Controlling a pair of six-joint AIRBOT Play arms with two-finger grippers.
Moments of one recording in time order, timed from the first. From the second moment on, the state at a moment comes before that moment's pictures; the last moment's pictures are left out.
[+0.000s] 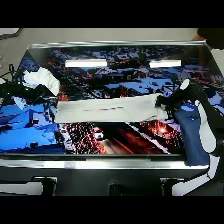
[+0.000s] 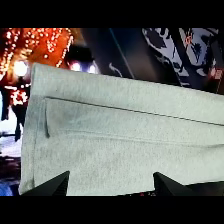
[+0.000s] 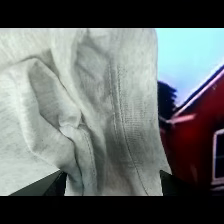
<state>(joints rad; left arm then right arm) 0.28 -1.55 1.48 1.02 -1.34 -1.47 -0.13 -1.78 1.50 -1.33 1.16 1.56</state>
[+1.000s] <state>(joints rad) 0.21 -1.55 1.48 1.00 -1.34 -1.44 -0.13 -1.79 1.50 -1.02 1.25 1.54</state>
